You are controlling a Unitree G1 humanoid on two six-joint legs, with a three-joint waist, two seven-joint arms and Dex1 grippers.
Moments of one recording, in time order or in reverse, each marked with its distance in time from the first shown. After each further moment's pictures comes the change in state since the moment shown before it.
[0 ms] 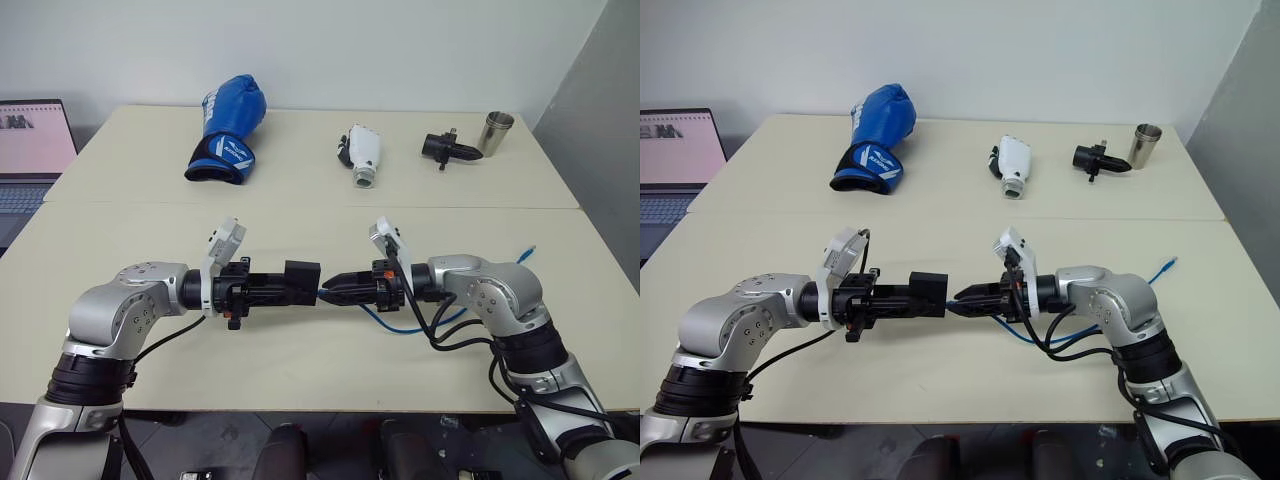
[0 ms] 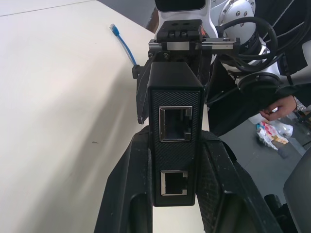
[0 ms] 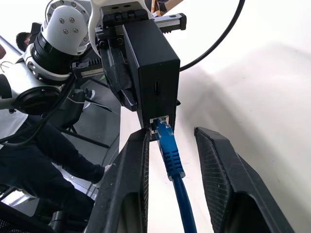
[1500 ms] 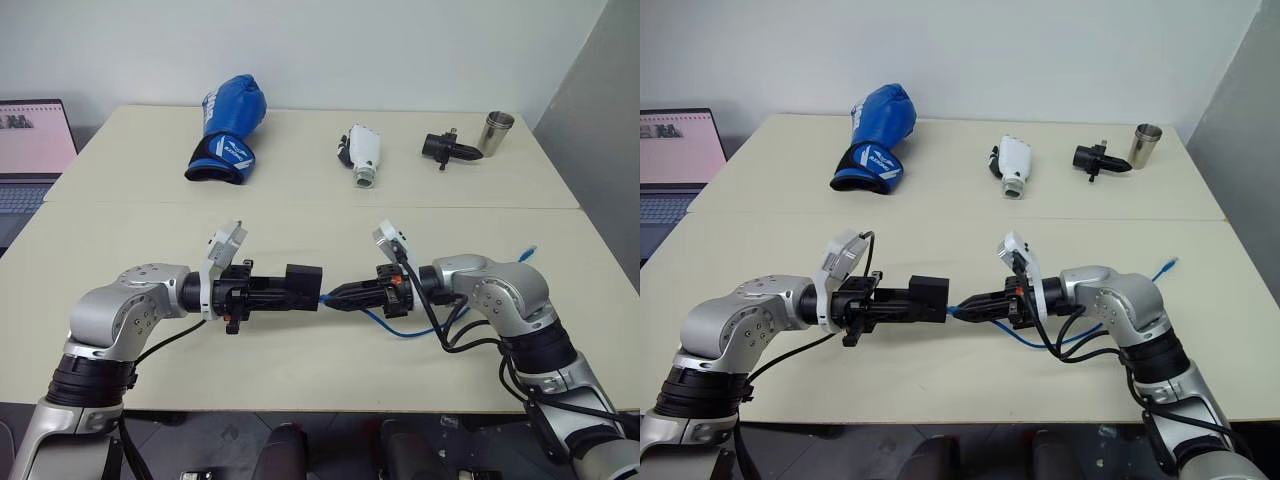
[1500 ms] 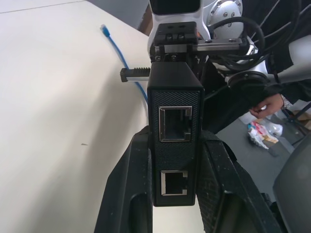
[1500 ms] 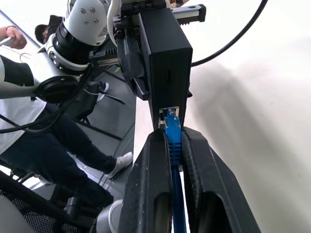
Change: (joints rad) left arm 0.008 0.001 -0.005 -0.005 -0.013 -0.003 -0.029; right arm 0.001 -0.056 0.024 -0.005 0.012 -0.005 0.107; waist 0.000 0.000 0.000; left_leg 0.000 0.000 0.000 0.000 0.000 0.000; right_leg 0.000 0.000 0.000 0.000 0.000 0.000
